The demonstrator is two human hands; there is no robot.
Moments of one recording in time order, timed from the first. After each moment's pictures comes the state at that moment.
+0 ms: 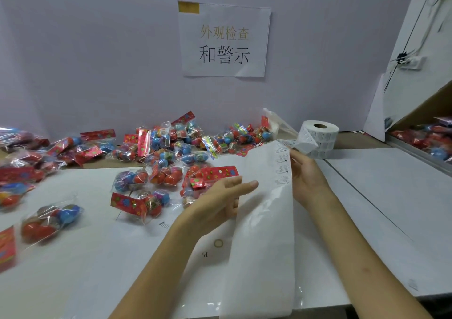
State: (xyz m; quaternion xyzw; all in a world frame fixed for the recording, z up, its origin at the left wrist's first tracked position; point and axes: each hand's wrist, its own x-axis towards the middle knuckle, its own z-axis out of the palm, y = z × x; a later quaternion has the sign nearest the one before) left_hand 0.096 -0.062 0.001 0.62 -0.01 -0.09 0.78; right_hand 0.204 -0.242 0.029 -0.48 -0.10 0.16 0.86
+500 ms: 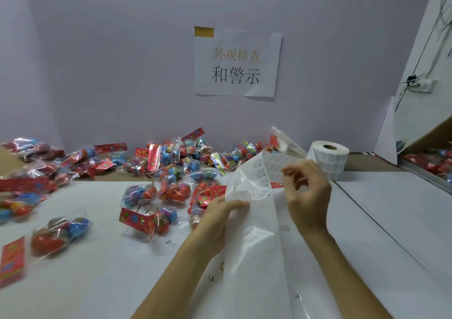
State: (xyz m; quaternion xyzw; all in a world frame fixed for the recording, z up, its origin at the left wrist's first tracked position) left_hand 0.088 -0.066 0.007 0.58 0.12 0.04 0.81; right_hand 0.178 -0.224 0.022 -0.67 -0.31 -0.40 0.54
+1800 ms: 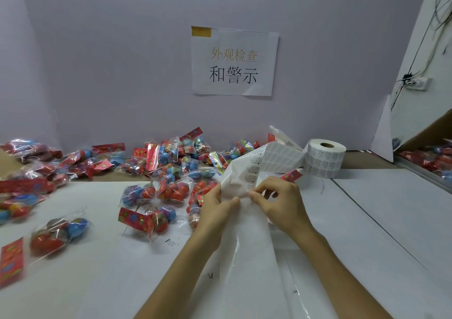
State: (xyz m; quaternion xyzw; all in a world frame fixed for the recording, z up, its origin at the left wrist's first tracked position) left_hand 0.100 -0.066 -0.006 0.65 0.13 0.18 0.73; right_hand 0.184 -0.211 0.000 -0.80 -0.36 -0.21 0.44
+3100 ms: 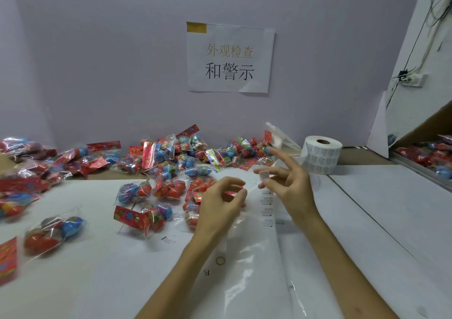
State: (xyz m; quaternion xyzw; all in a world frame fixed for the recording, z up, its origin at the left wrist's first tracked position) left_hand 0.103 -0.072 -0.008 0.77 0.04 0.29 0.57; right_hand 0.181 -0.225 0.021 -0.66 -0.31 -0.08 0.68
